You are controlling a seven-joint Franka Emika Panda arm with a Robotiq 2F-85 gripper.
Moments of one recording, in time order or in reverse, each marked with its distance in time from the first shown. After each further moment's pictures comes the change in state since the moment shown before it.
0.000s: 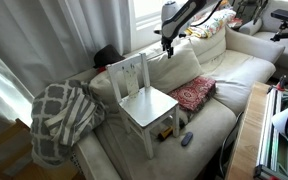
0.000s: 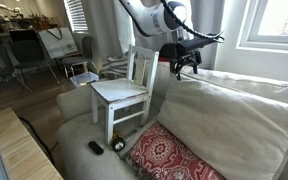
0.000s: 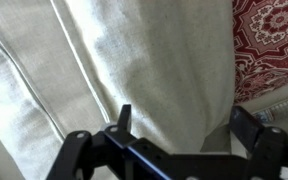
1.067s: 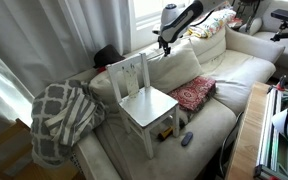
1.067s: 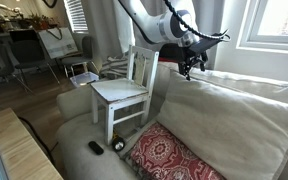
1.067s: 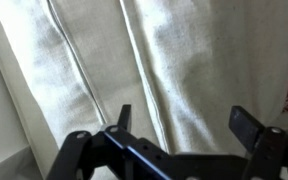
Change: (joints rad) arm -0.027 0.104 0.007 0.117 -0.047 0.142 -0.058
